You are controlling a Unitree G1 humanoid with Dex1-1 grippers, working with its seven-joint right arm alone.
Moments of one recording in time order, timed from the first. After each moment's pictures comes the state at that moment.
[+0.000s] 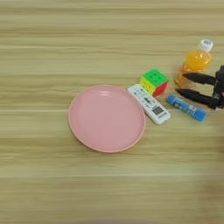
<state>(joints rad) -0.56 -0.62 -0.20 0.90 0.29 -0.31 1.48</state>
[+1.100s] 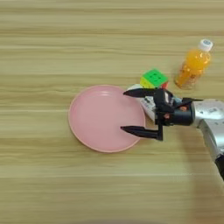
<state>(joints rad) -0.35 -0.41 0.08 0.44 0.18 -0.23 1.35</state>
